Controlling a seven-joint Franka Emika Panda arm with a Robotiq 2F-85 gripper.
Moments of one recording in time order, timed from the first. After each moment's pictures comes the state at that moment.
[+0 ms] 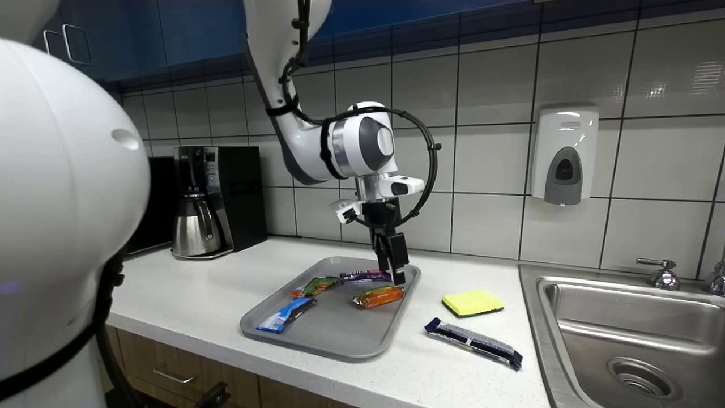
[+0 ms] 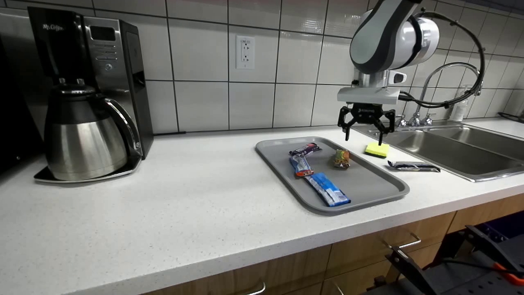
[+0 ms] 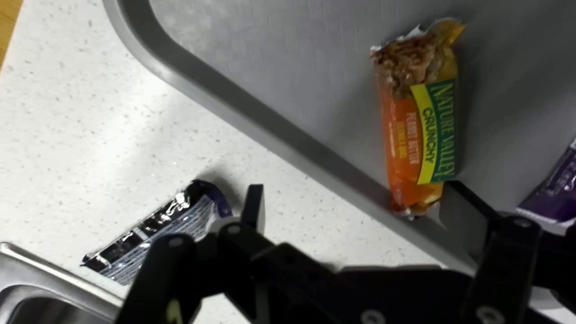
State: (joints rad) arm 0.11 0.22 -0.25 -2.36 -0.19 2.60 0.87
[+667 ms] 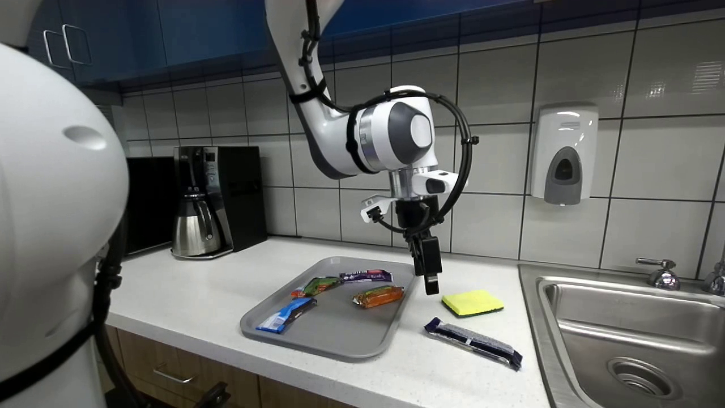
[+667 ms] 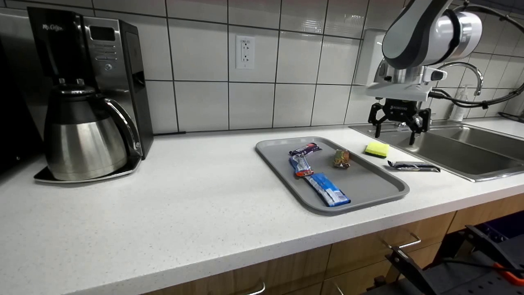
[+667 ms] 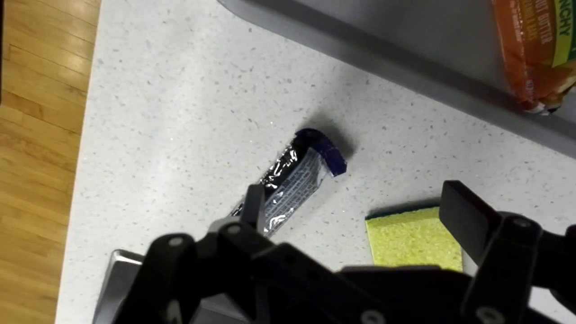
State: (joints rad) arm -0.02 0.15 -0.29 -2.42 -0.19 2.60 0.93
